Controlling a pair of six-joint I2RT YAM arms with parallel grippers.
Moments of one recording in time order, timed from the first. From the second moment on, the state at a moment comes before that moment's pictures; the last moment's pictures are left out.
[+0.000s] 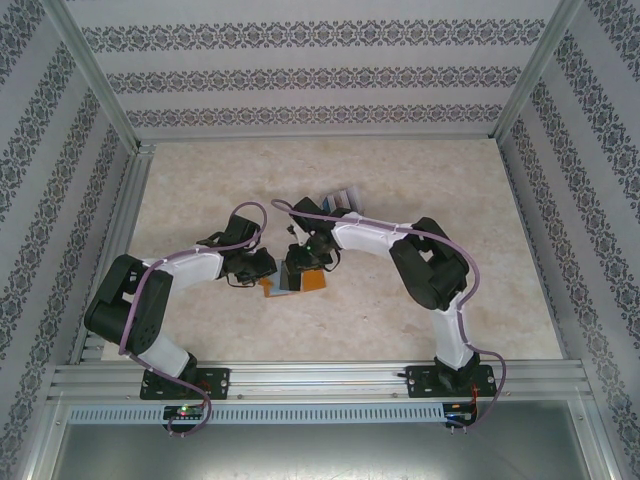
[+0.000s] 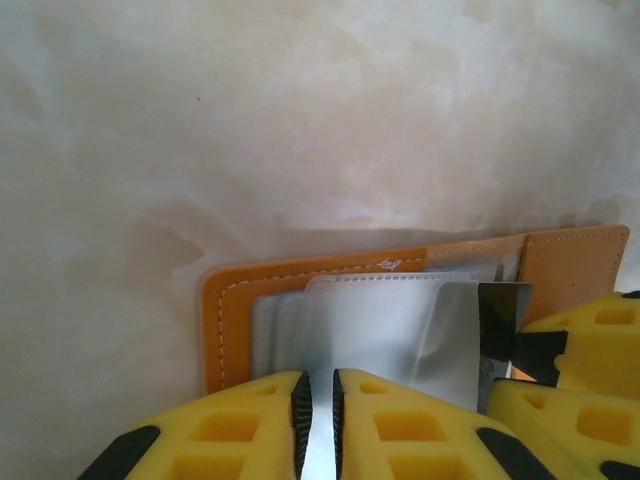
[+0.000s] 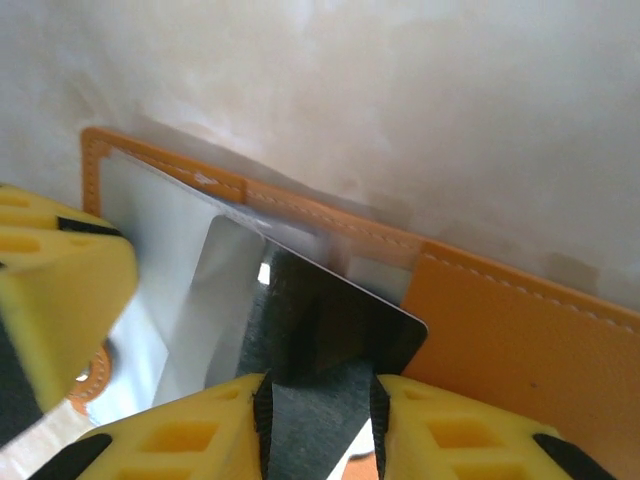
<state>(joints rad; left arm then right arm) -0.37 1.58 0.73 -0.26 0.28 -0.74 0.76 2.07 1.43 -0.60 -0.35 0.48</state>
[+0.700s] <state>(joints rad) -0.33 1.49 0.75 -0.42 0.17 -0.71 0.77 2.10 1.43 -0.48 -0.41 0.53</state>
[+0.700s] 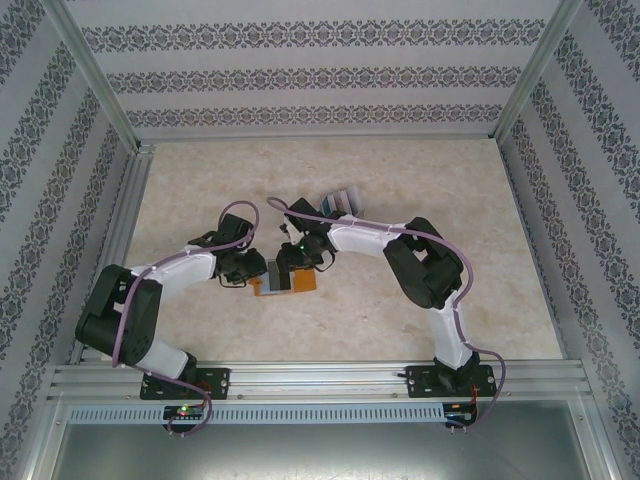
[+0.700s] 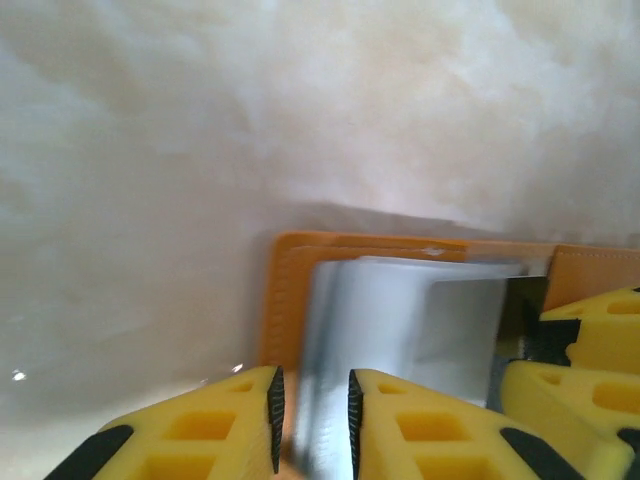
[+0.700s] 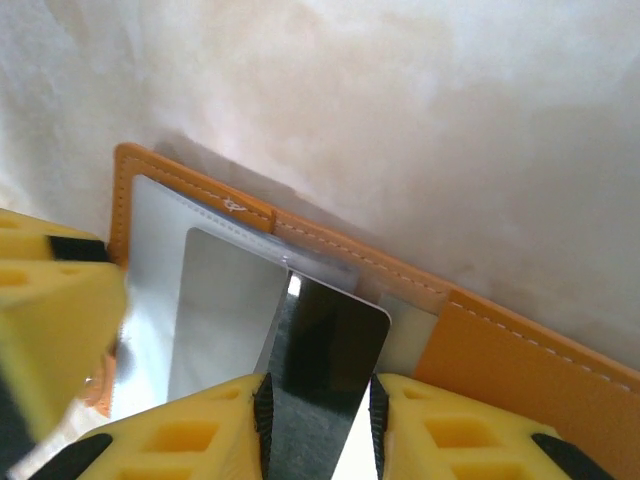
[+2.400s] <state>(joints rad) -0.25 1.43 0.60 -0.31 0.35 -0.85 0.80 2.05 1.25 -0.16 -0.43 0.75</state>
